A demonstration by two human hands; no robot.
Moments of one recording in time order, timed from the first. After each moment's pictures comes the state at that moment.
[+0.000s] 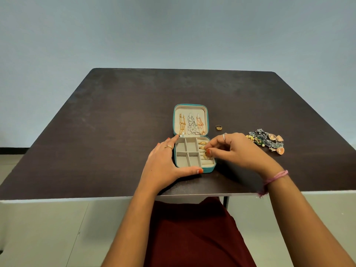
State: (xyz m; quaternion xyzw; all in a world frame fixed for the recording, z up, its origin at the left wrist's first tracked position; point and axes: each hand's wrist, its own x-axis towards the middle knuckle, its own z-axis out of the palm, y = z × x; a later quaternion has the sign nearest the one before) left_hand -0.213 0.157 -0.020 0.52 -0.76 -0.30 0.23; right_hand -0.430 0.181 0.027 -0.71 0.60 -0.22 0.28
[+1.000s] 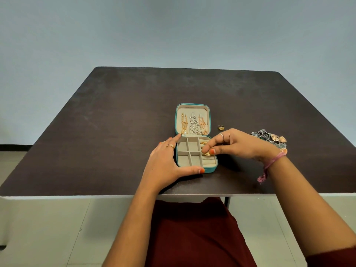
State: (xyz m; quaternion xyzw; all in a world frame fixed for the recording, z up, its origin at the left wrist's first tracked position) left_hand -0.212 0.158 -0.017 0.53 -0.76 -0.31 0.22; right_hand -0.441 0.155 0.032 -0.71 0.50 -0.17 0.47
